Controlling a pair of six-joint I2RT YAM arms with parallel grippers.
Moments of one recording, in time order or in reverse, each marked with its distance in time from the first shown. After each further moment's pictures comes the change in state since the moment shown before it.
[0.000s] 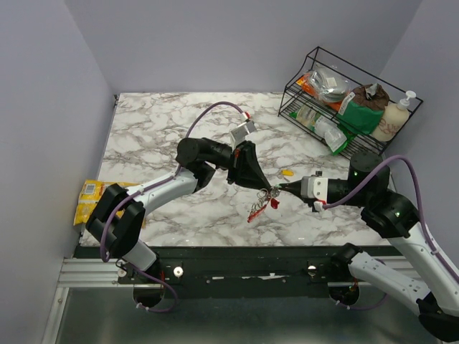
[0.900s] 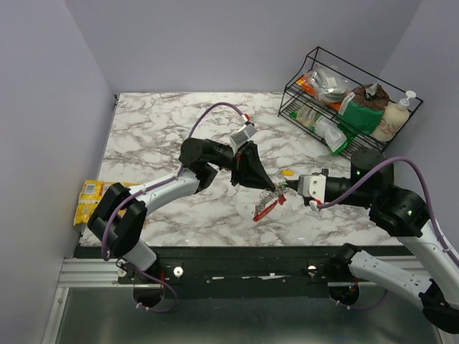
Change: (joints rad) left arm -0.017 0.013 0.000 -0.026 -0.019 0.171; right arm 0.092 0.043 0.149 -0.174 0.213 -0.059
